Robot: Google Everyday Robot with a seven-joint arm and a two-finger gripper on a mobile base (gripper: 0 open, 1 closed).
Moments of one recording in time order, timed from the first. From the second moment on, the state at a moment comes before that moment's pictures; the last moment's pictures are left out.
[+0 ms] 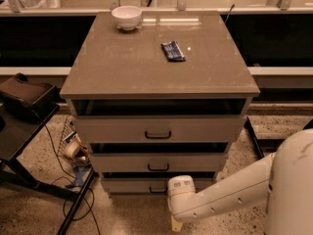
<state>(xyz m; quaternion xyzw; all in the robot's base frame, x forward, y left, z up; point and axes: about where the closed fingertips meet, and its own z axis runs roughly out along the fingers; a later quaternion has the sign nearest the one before) 0.453 -0.089 0.362 -0.65 0.74 -0.10 0.11</state>
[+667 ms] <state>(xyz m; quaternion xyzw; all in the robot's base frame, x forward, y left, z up) 0.457 -0.070 0.310 -0.65 0.75 -0.08 0.12</state>
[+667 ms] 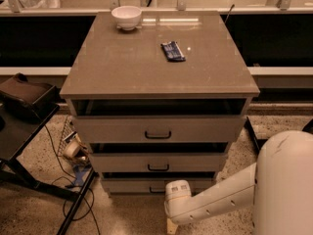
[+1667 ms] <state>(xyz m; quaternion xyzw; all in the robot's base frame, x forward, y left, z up) 0.470 0.013 0.177 -0.69 0.72 -0.03 0.07</state>
